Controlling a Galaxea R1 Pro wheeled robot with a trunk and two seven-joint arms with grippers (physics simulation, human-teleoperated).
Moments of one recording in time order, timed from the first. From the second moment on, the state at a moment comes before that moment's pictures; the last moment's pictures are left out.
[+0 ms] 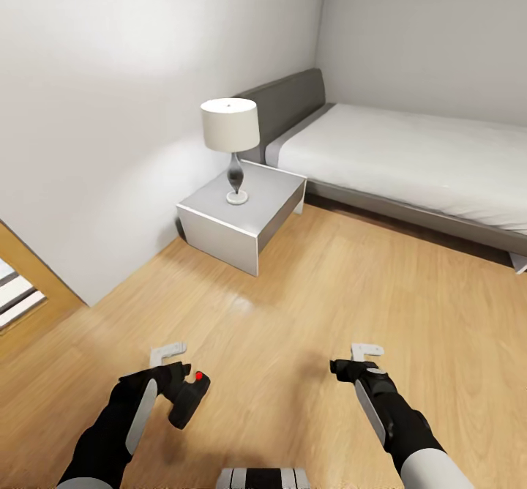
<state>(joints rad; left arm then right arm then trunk) -0.42 -0.04 0.13 -1.07 0.13 0.64 0.10 -0.52 0.01 0.00 -0.80 -0.06 0.43 -0.12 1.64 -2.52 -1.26</state>
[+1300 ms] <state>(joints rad) -0.42 0.09 0.13 -0.97 0.00 0.70 0.10 -0.52 0.00 -0.01 -0.80 -0.06 0.42 -0.12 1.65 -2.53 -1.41</state>
